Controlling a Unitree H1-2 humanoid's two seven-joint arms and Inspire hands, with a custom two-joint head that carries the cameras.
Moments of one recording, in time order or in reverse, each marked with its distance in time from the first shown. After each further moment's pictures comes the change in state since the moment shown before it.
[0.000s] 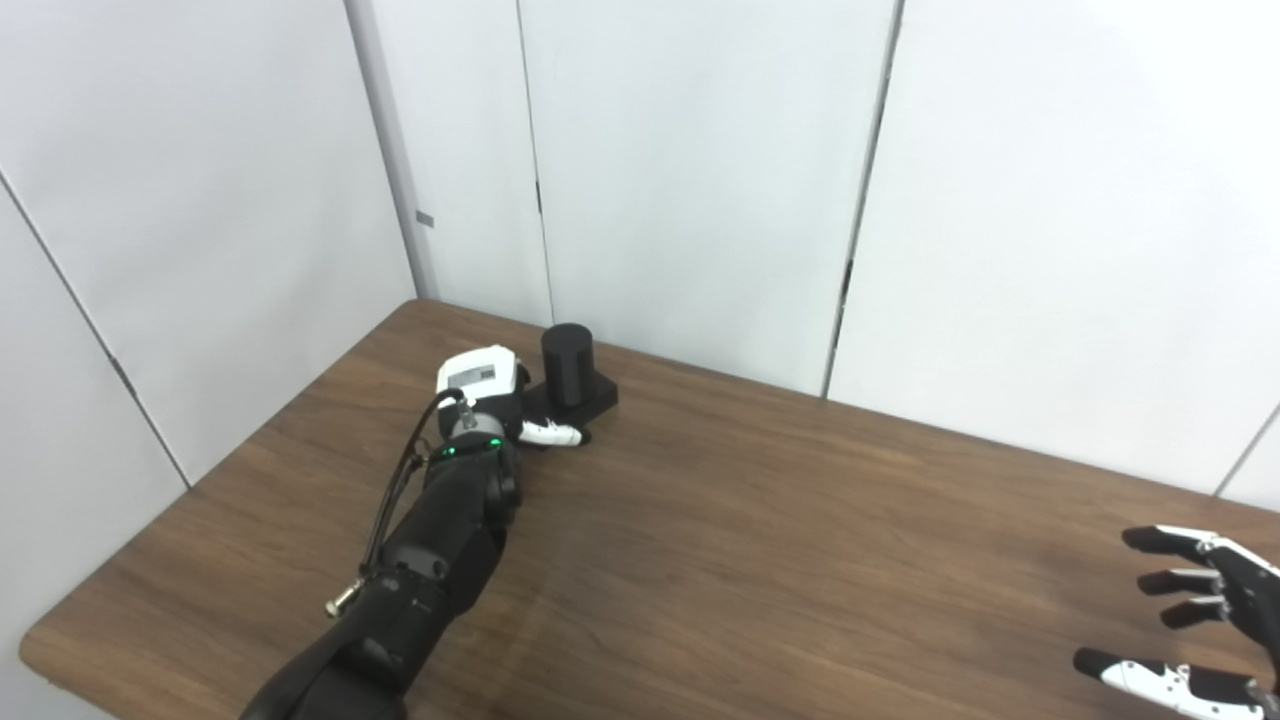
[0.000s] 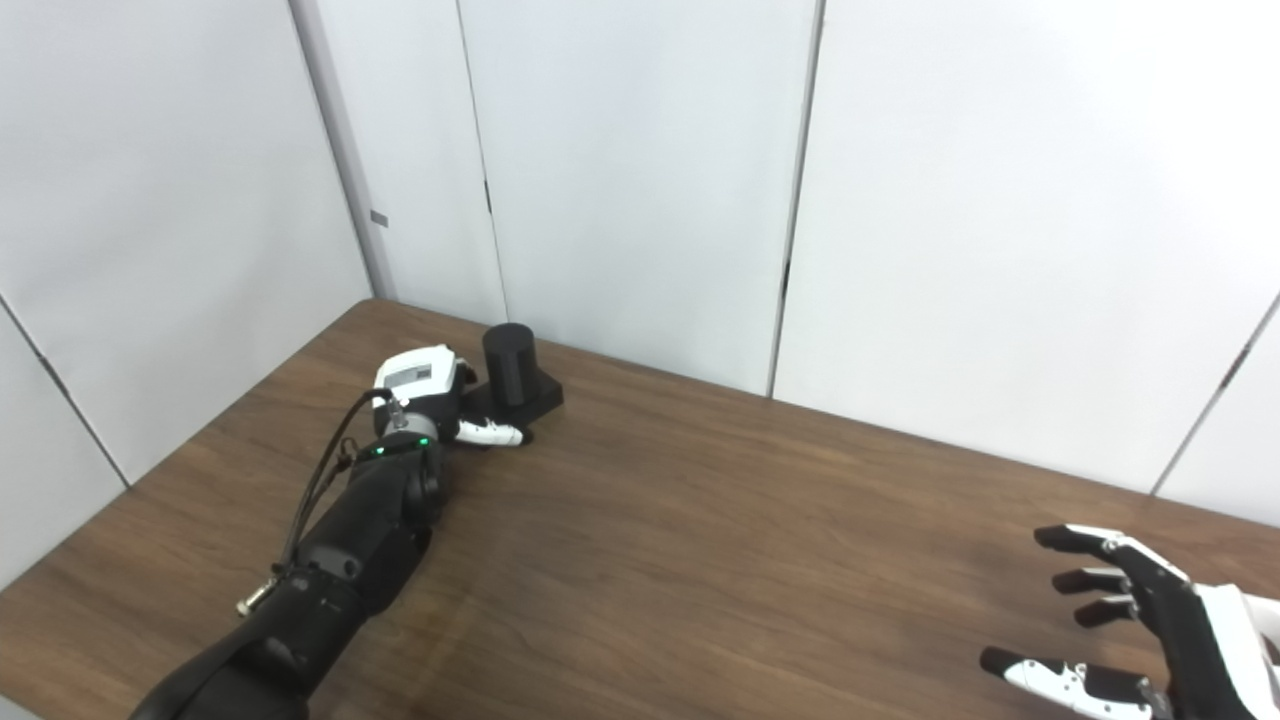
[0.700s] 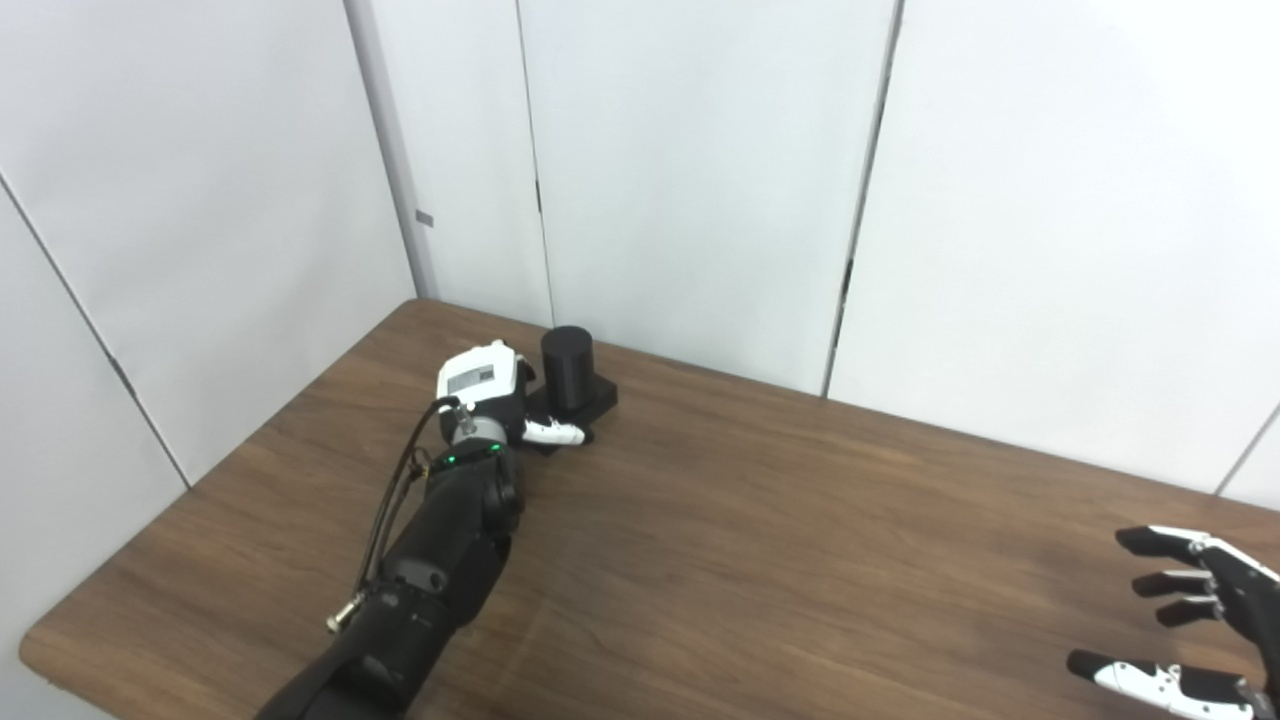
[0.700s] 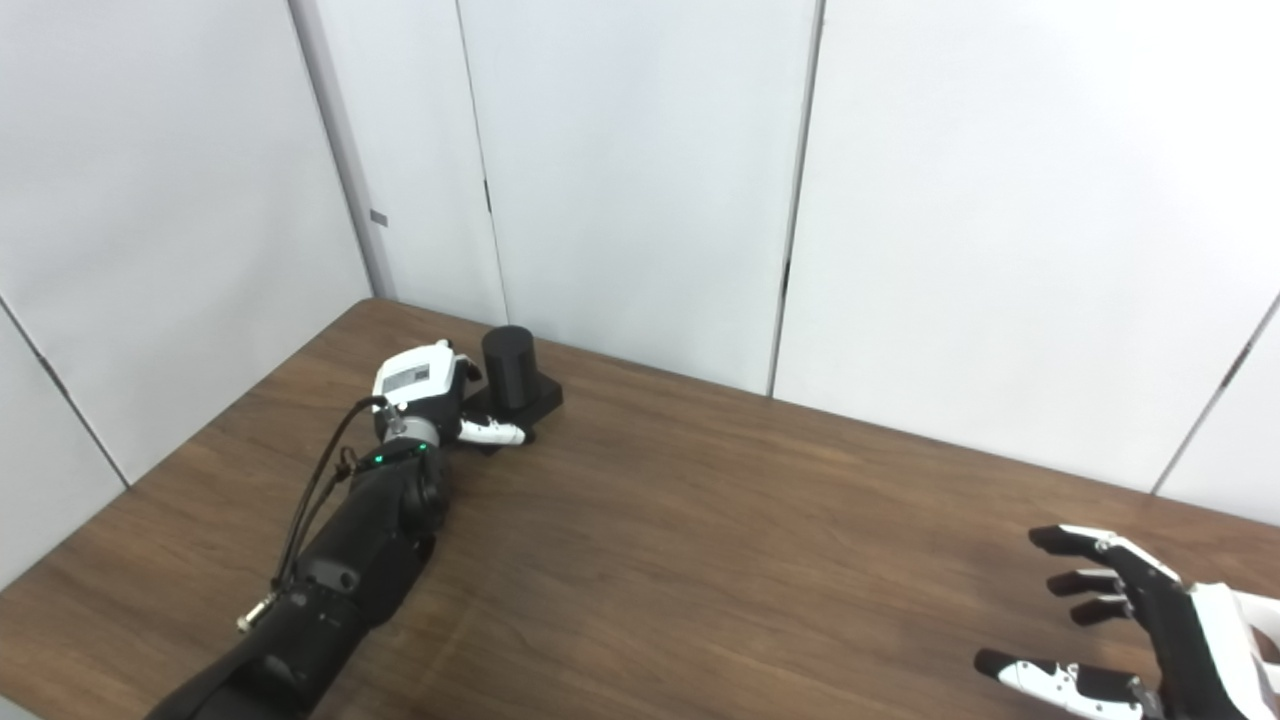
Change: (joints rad) left arm 0.027 -0.020 0.029 -0.067 -0.041 0.001 0.067; right arm -0.003 0.004 0.011 0.007 -0.026 0.000 -0.003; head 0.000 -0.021
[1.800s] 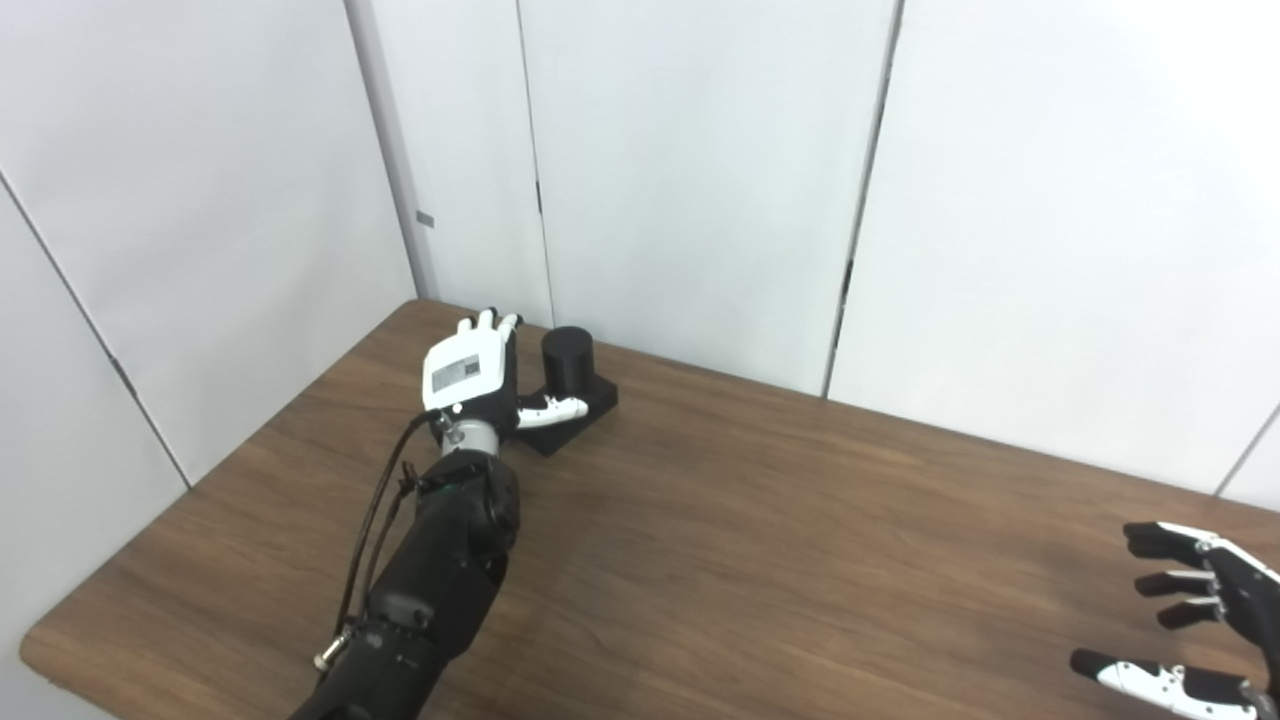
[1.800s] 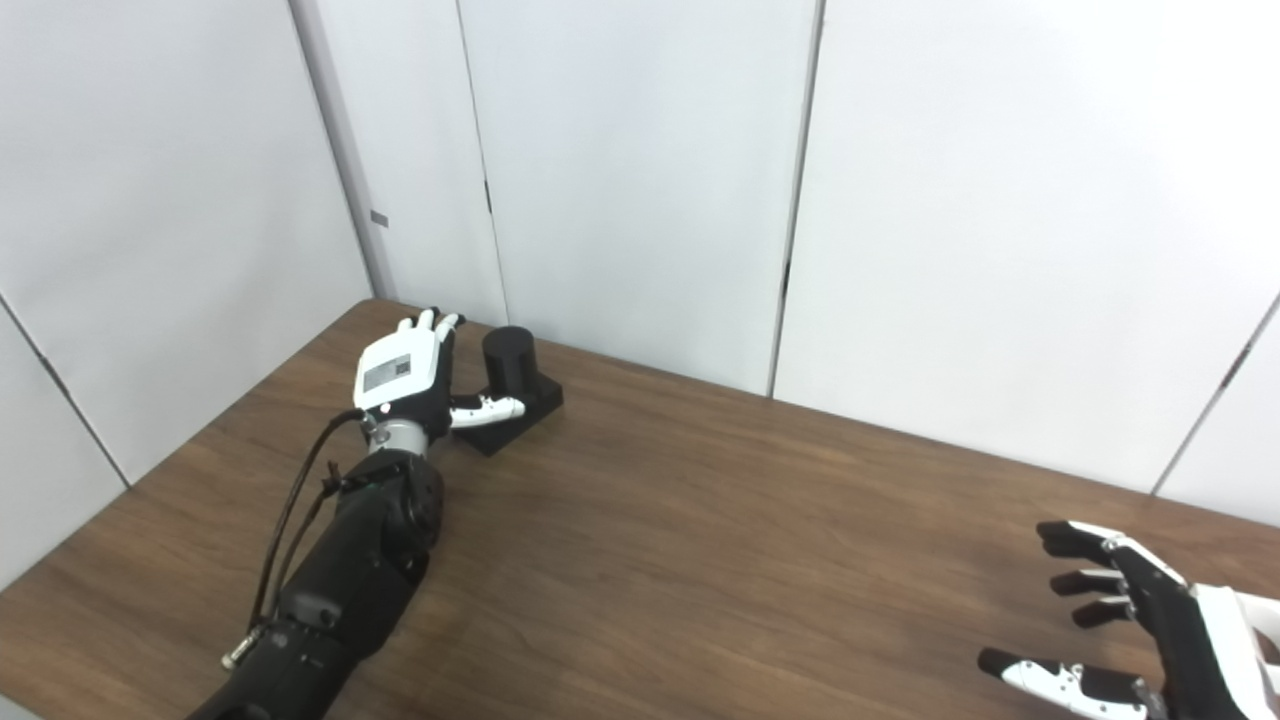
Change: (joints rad) left arm 0.081 -0.034 0.051 -0.179 -0.022 0.000 0.121; right arm 0.000 0.002 -0.011 0.036 0.024 -0.043 -0.020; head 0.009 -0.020
